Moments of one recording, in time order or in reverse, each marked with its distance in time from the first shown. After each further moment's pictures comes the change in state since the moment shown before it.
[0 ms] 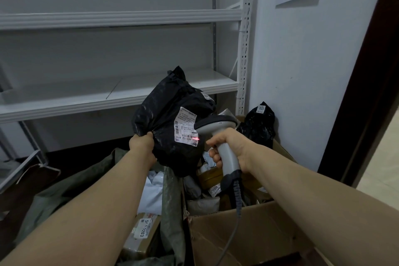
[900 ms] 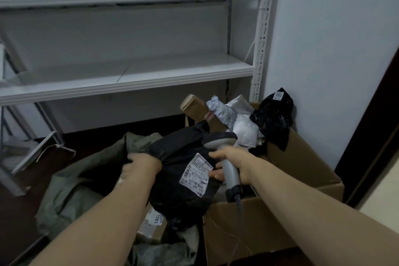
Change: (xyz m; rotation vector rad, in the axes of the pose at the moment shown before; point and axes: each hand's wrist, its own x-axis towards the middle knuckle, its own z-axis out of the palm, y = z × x) left_hand 0.025 -0.057 -0.057 1.226 0.162 -0.149; right_hand 0.067 0.060 0.011 -0.064 0.081 0.170
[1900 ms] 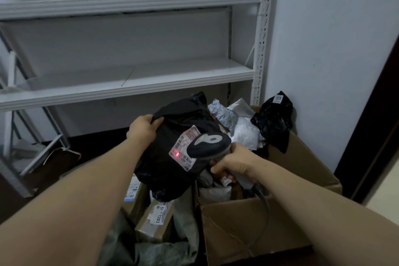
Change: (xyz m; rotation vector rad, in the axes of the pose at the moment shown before) left_hand 0.009 0.039 -0.061 -0.090 0.203 0.638; right_hand -0.039 0.000 -0.009 -0.460 -0.052 -0.370
